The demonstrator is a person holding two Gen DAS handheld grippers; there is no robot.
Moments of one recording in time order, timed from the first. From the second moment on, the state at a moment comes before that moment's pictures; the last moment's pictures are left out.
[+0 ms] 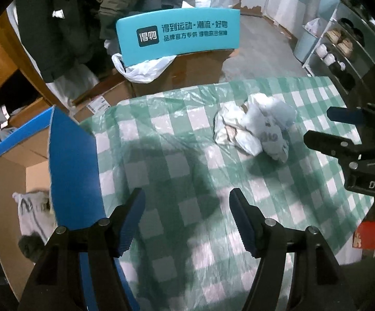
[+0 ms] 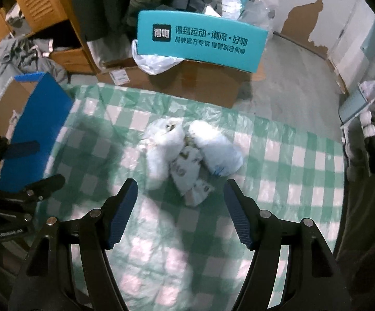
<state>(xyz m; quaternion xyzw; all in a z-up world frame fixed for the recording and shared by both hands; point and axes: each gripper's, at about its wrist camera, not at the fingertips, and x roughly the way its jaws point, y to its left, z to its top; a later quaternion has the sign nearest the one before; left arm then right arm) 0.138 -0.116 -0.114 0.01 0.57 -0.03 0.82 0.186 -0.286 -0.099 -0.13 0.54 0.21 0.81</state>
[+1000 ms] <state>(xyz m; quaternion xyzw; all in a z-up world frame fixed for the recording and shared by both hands) 0.228 -0.129 -0.184 -0.11 0.62 -0.01 0.78 0.272 -0.297 -0.178 -0.12 0.59 0.22 0.77</state>
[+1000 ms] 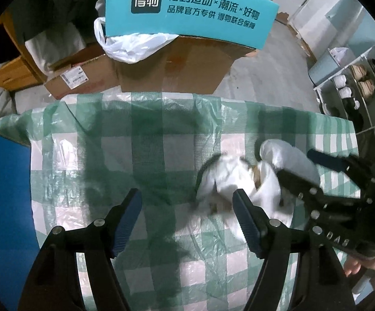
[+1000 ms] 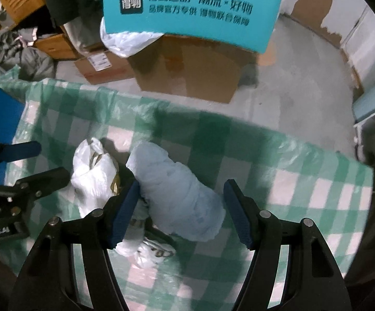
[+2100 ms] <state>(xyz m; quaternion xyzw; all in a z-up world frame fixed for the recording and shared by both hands) 0.167 -0.166 -0.180 -0.13 0.63 -0.03 0.76 0.189 -0.337 -0.176 -0.05 0.63 0.15 0.76</state>
